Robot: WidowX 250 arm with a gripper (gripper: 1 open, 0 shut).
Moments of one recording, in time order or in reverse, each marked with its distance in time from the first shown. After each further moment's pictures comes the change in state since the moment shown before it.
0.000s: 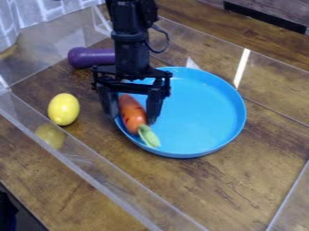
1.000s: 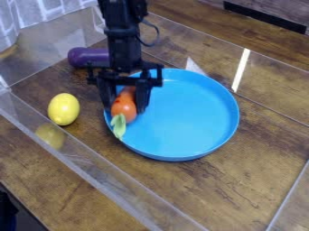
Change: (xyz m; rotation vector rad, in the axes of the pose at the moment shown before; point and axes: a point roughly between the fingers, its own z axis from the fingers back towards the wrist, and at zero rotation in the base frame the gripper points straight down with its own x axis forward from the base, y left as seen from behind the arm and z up) arm 0.012 0.019 0.011 -0.020 0.016 0.056
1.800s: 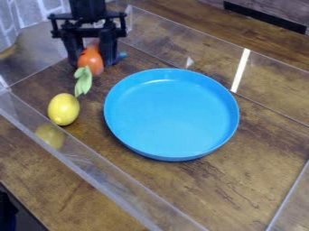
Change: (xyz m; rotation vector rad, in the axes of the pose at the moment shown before) arm 0.019 0.042 0.045 -0.009 -0.104 -0.012
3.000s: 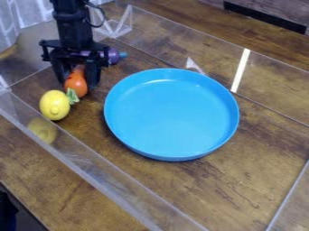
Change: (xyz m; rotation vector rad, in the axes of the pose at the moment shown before) arm 0.023 0.036 -0.047 0.087 -0.065 -0.025
